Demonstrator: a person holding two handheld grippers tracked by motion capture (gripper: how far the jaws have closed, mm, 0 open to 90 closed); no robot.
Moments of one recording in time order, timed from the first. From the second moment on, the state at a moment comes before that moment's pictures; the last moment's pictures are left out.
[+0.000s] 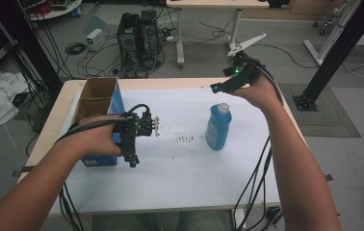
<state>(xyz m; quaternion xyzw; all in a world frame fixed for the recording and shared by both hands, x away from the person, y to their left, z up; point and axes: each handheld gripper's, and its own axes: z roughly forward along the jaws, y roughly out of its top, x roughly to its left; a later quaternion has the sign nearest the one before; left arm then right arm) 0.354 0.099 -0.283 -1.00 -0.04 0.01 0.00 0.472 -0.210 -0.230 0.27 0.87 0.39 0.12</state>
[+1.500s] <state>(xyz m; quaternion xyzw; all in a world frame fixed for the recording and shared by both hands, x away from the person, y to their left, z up) 0.346 0.100 -0.287 -1.00 -0.03 0.01 -0.01 0.344 -0.300 -0.353 0.35 0.81 0.44 0.13</state>
